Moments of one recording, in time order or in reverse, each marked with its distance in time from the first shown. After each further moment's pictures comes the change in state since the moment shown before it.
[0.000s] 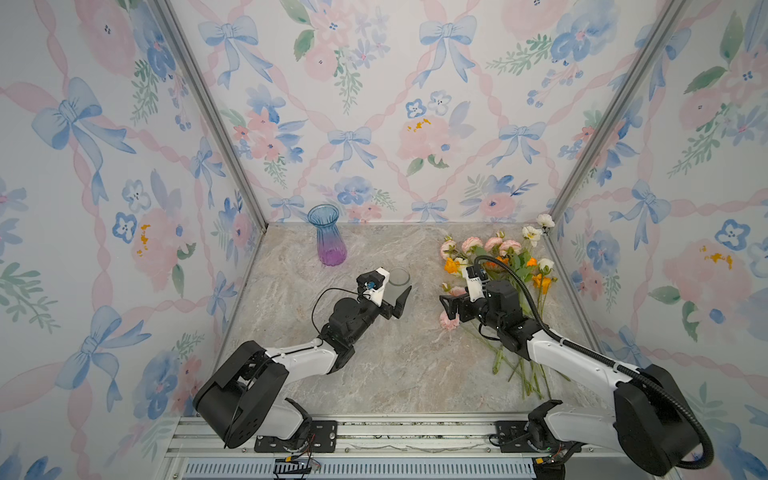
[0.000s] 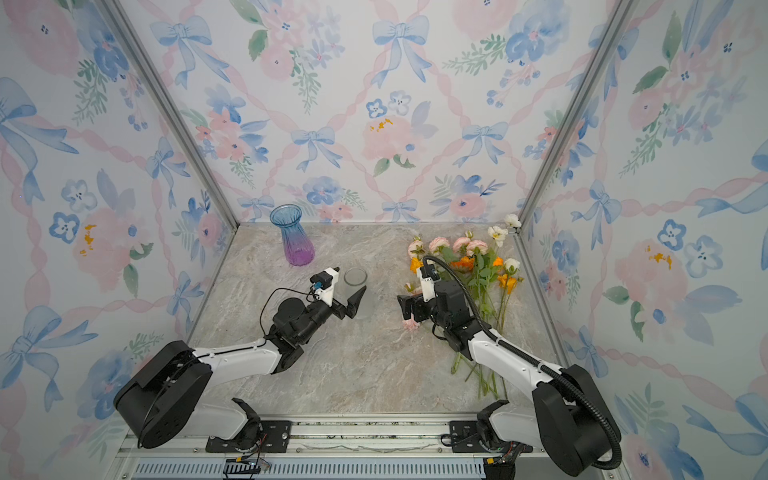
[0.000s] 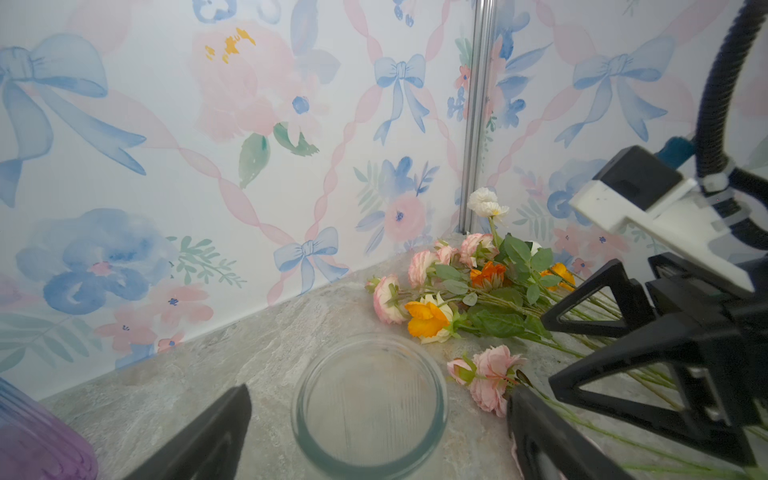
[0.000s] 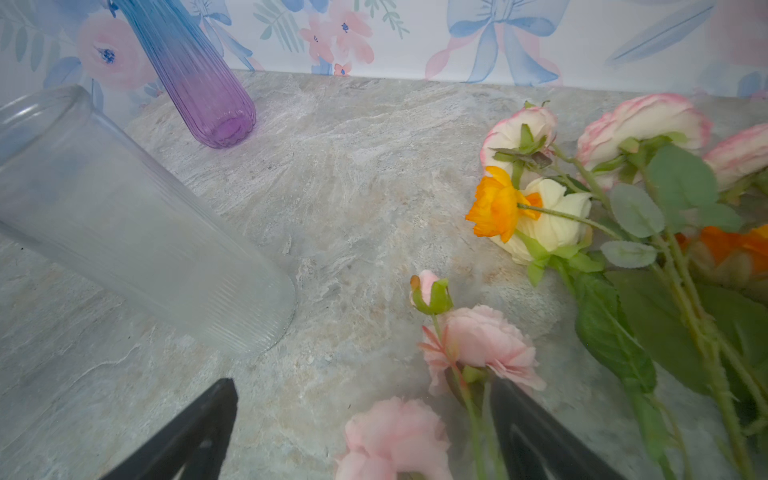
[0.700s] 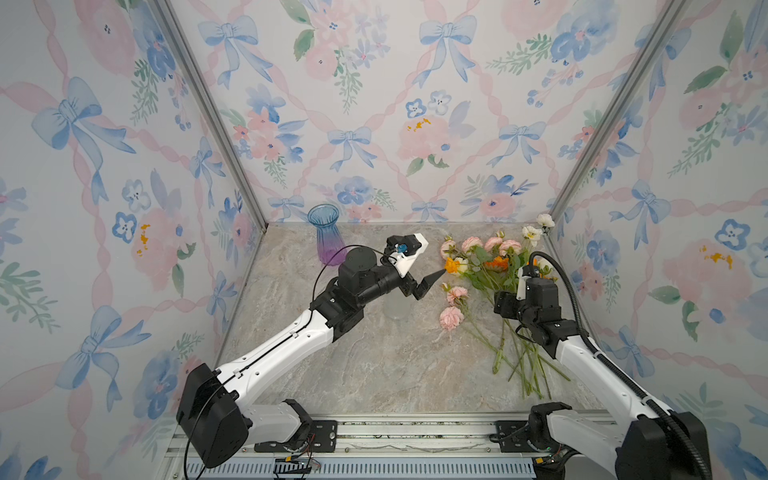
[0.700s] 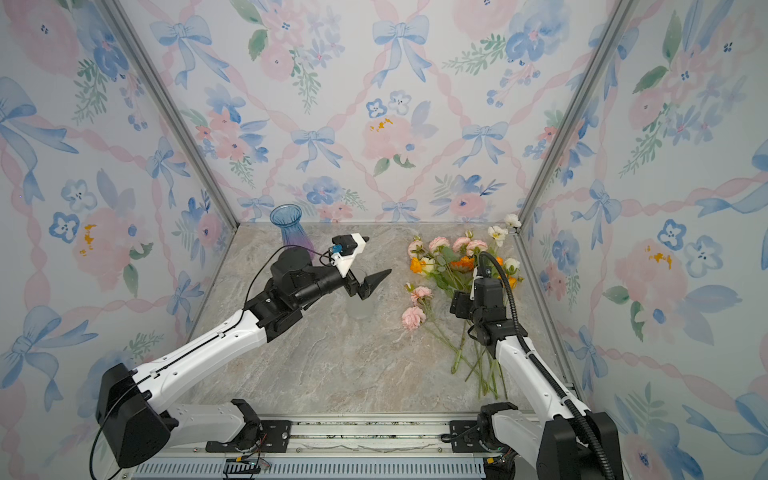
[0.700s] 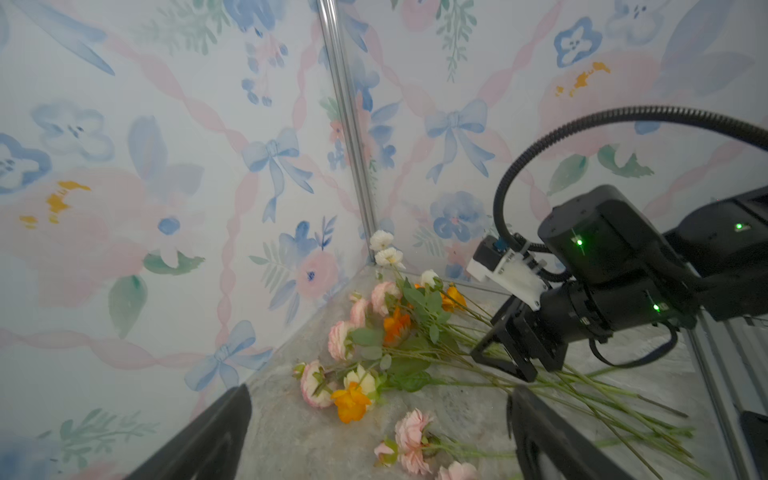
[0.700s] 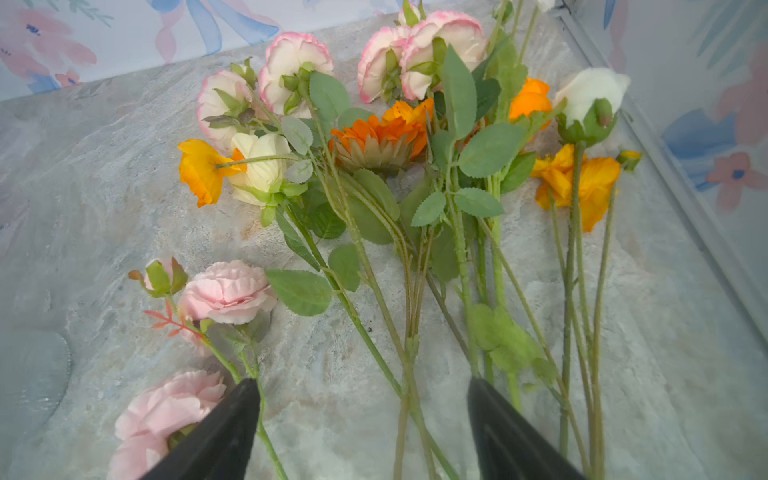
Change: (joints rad) left arm -0.127 -0.027 0.598 -0.833 0.236 0.132; right arm -0.320 -0.123 0.066 -0.428 0.186 0.049
